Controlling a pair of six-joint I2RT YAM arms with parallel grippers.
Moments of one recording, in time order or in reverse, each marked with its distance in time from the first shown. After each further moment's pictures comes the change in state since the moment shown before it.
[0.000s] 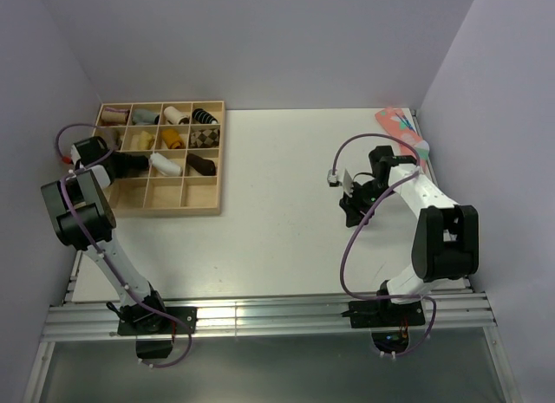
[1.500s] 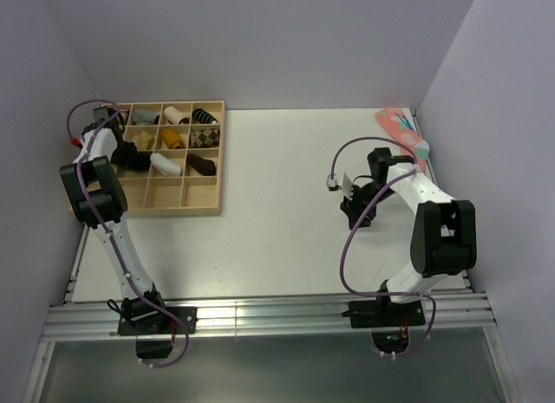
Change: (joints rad) left arm -0.122 0.291 0.663 -0.837 -0.353 -0.010; right arm 0.000 0.042 0.004 -0.016 0.059 -0.037
